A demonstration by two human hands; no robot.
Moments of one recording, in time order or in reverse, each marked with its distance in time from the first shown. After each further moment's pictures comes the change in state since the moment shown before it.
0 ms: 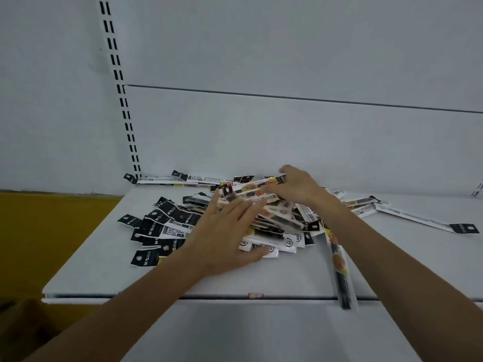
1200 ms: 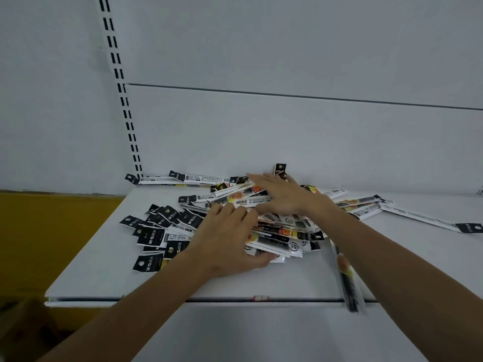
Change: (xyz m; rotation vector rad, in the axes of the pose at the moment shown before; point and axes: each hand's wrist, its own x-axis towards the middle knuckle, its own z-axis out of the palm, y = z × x) left_hand 0.000 0.002 0.004 0.033 0.065 -0.041; right_hand 0.033 0.016 0.031 -0.452 -0.200 -0.347
